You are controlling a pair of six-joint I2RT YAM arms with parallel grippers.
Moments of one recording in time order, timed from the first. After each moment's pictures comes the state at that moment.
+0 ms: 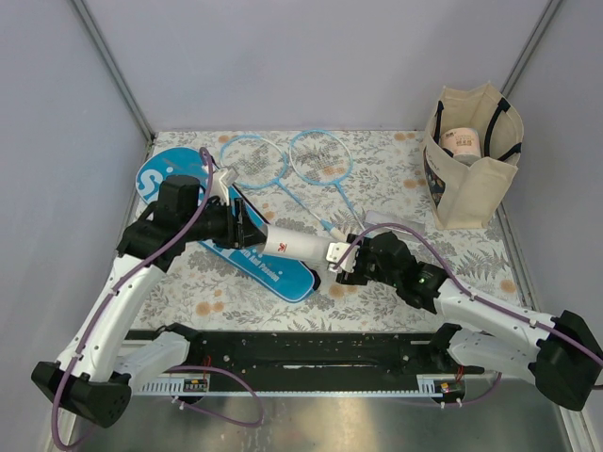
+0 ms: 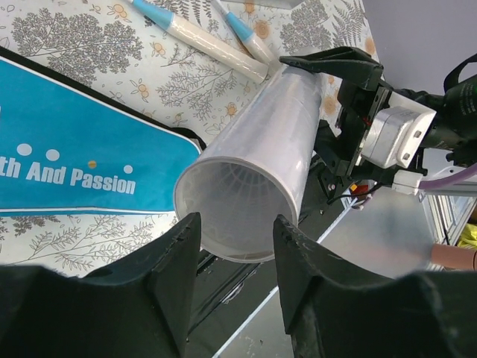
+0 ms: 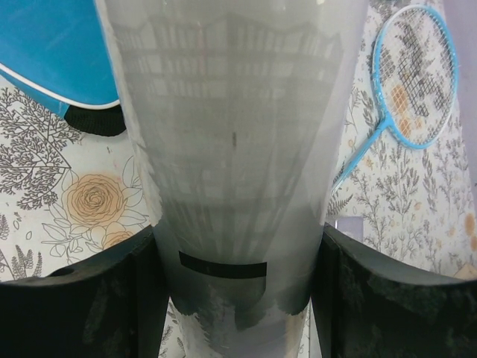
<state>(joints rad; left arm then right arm) -0.35 0.98 1.12 -0.81 0.57 -0.37 0.83 1.01 0.55 -0.06 -0.04 -0.68</state>
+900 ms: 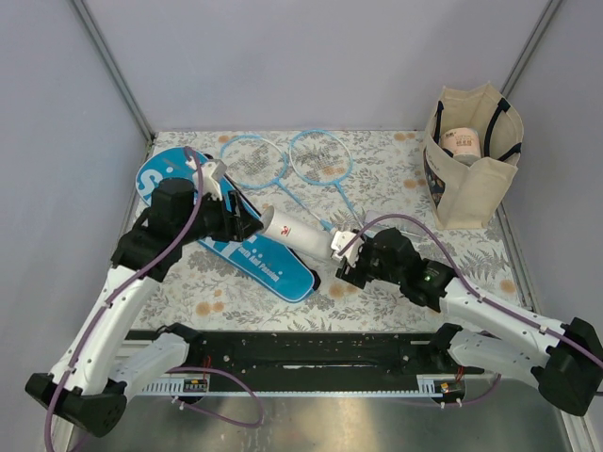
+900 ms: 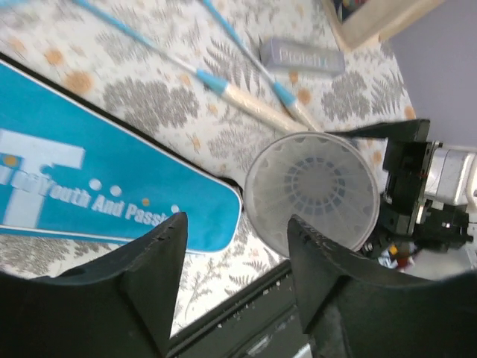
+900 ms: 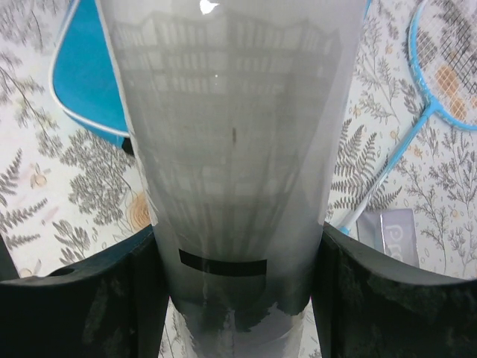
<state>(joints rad) -0.38 0.93 1.08 -0.71 0.37 -0.40 0.82 0.98 0.62 -0.20 -0.10 -0.47</state>
